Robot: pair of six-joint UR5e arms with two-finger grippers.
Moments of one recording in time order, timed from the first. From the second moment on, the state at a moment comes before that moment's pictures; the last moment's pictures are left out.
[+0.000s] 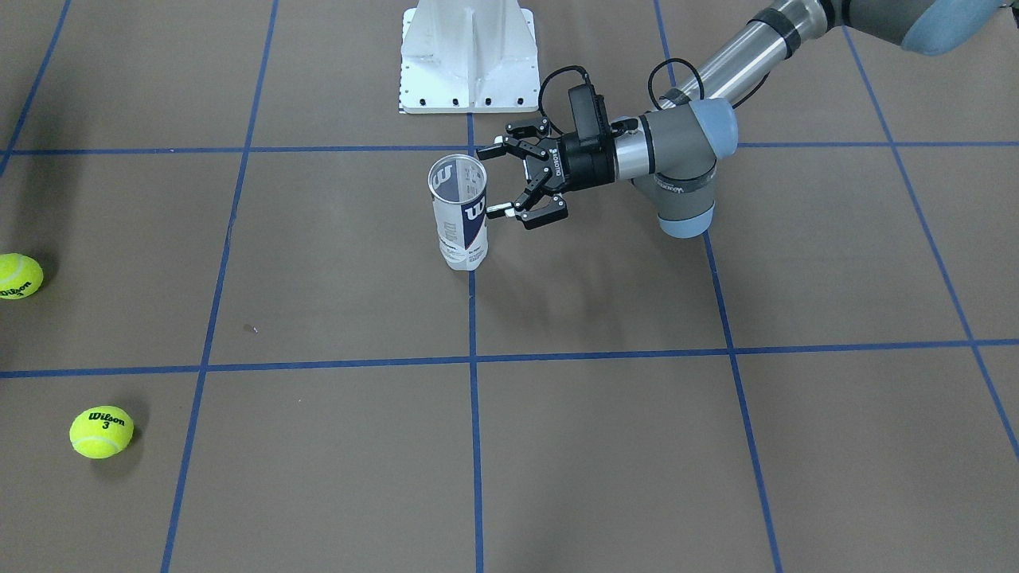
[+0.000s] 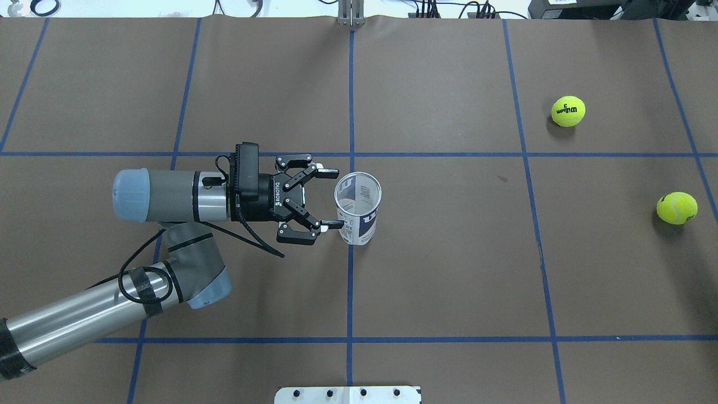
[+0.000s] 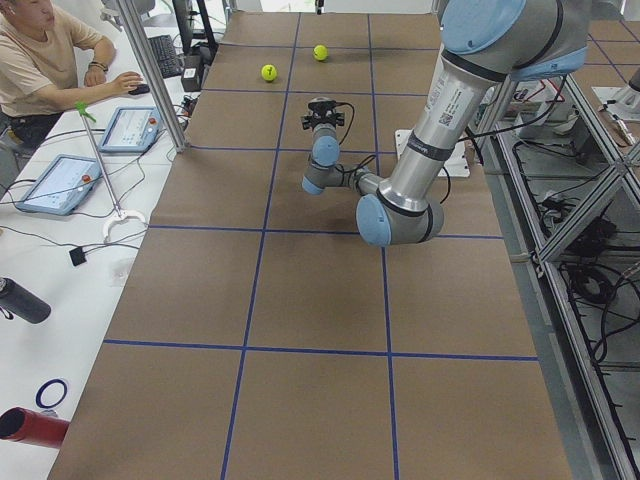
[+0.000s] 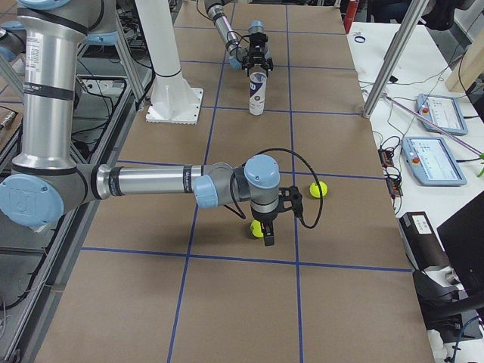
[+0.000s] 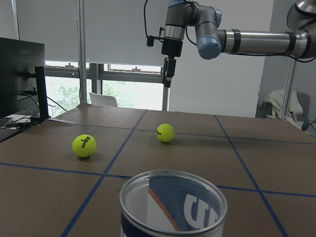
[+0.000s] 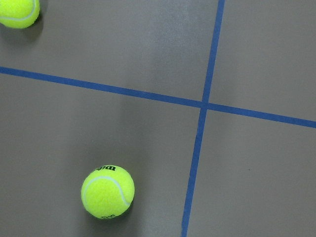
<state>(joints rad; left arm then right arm) -0.54 -2.19 -1.22 -3.46 -1.94 -0.35 1.48 -1.71 1.77 -1.40 2.32 0.06</state>
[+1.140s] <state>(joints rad) -0.48 -2.24 -1.21 -3.38 -1.87 -0.27 1.48 -1.71 1.77 -1.40 2.32 0.06</state>
